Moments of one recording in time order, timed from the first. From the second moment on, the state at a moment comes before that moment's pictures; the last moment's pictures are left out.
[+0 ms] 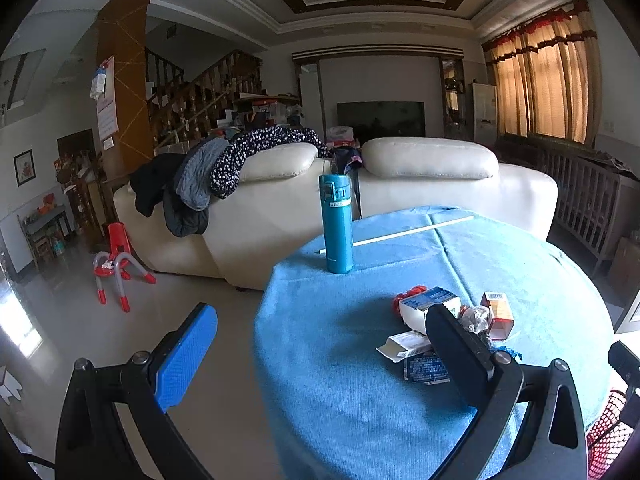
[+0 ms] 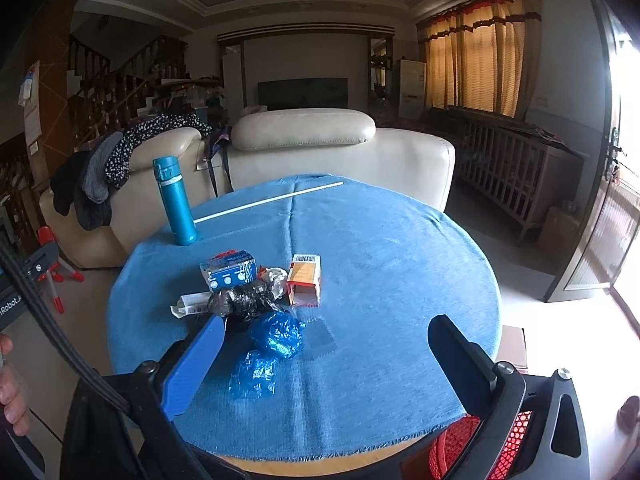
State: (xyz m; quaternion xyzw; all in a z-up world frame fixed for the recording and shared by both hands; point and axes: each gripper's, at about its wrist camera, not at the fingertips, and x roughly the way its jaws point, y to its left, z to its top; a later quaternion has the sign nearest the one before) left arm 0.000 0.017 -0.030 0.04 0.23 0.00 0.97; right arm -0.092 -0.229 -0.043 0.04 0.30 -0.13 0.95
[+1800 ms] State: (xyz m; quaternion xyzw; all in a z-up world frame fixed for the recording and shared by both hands) left arm 0.021 0.038 -0.048 0.04 0.26 0.01 0.97; right arm -0.063 -0.199 -0.055 0.01 0.32 -0.11 0.94
